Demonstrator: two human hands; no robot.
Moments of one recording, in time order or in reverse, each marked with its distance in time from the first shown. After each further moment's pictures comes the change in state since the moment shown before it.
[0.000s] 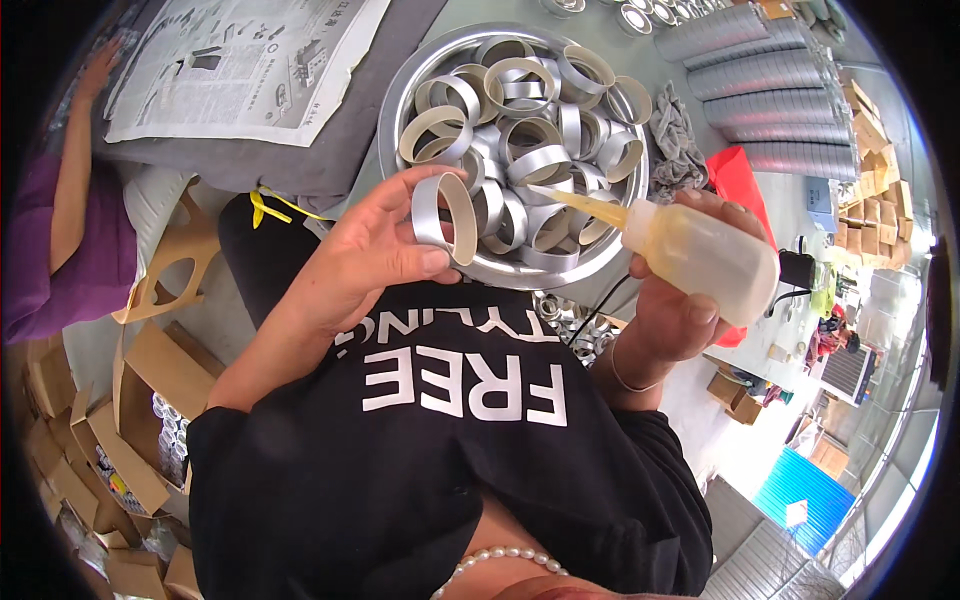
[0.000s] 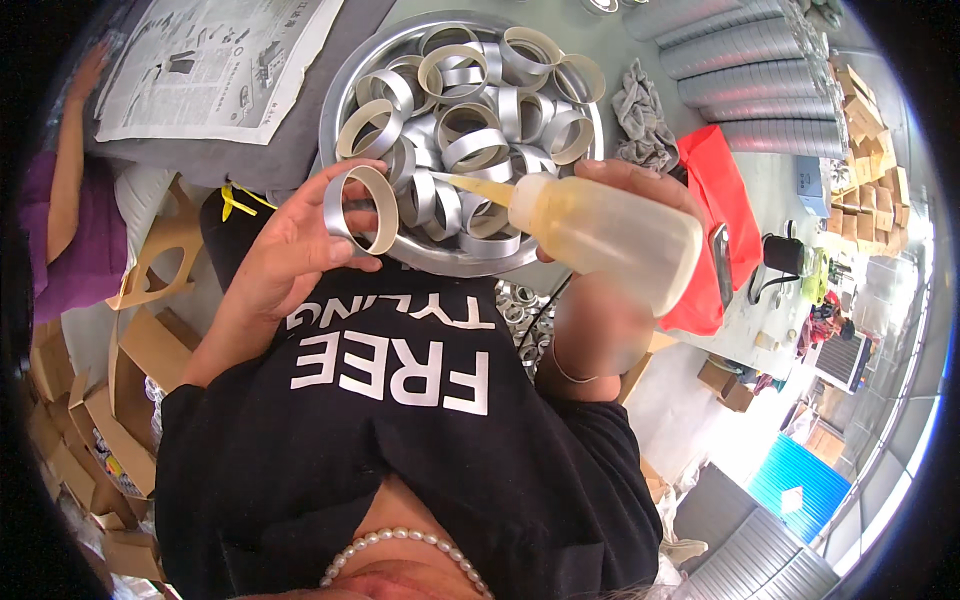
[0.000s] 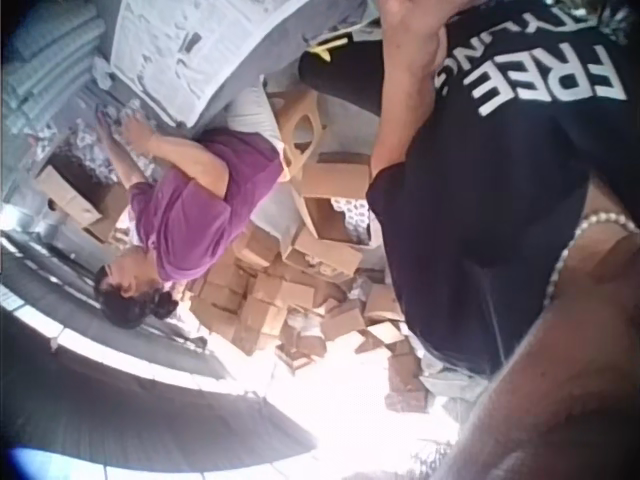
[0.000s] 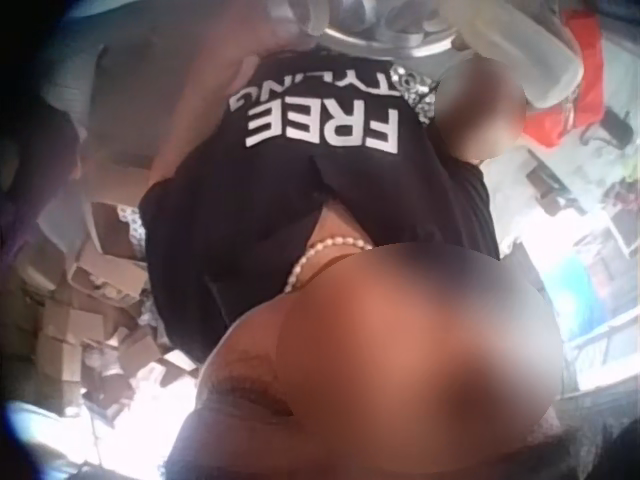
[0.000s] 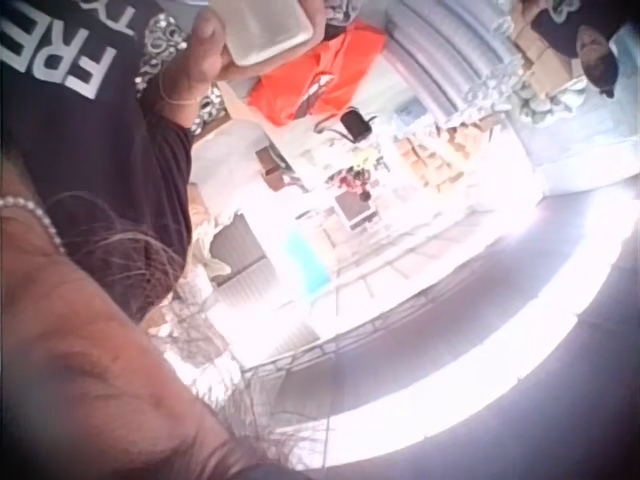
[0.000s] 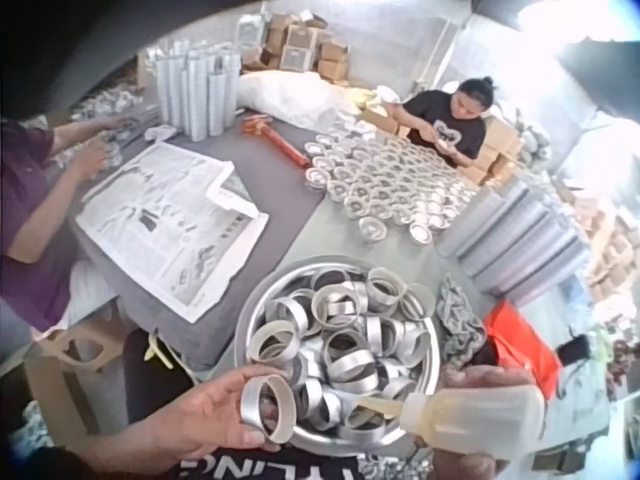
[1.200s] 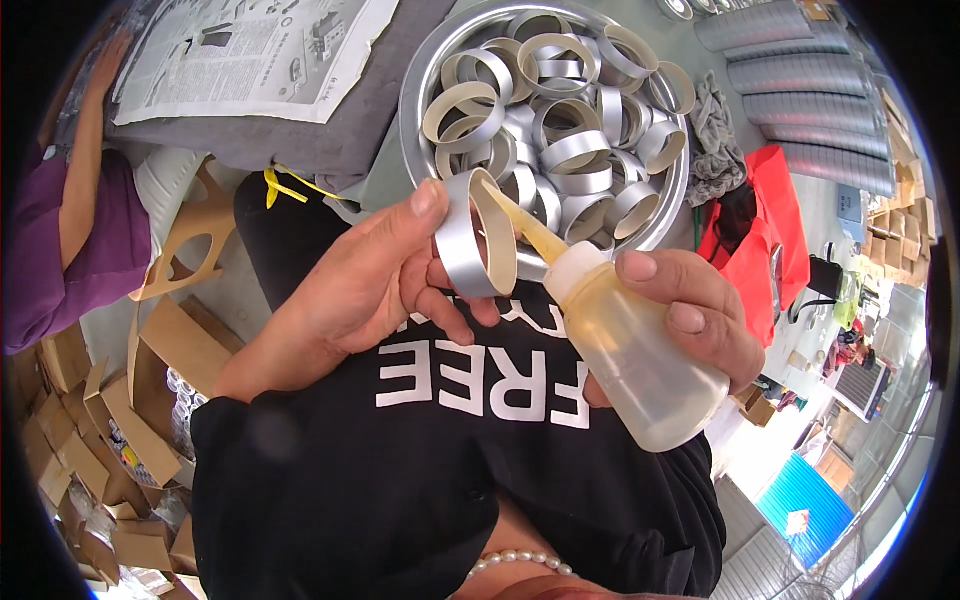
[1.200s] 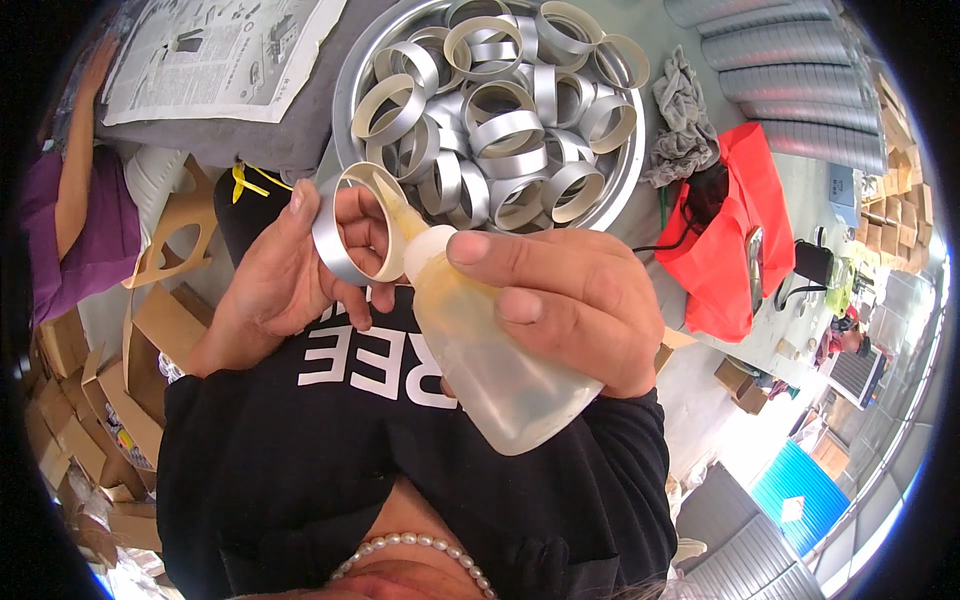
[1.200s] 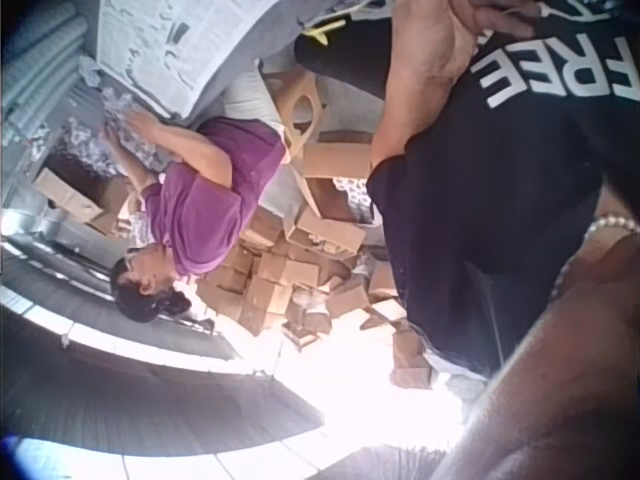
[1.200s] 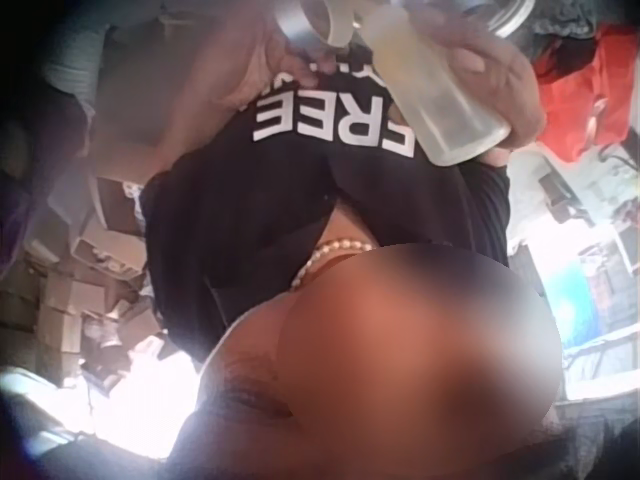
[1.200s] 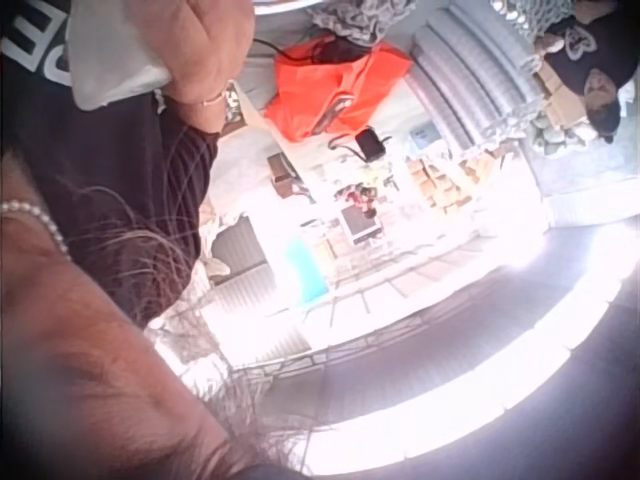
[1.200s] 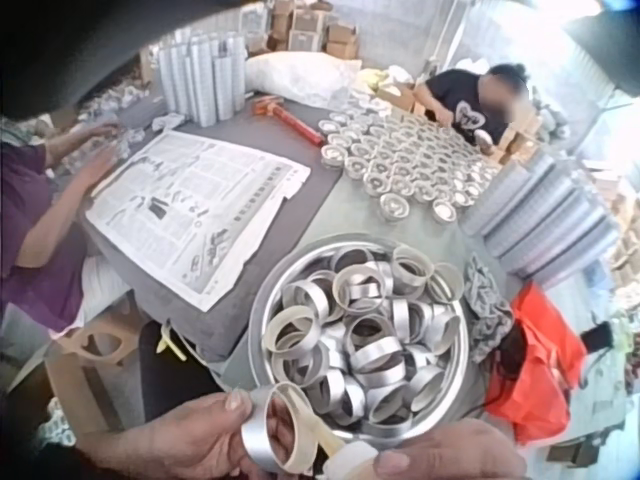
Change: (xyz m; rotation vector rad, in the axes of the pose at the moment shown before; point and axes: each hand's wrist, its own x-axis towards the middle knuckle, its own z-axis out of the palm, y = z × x) left_hand -0.011 0.003 -0.001 -0.372 -0.079 -0.262; right_hand -0.016 -0.013 0.012 0.044 -0.533 -0.158
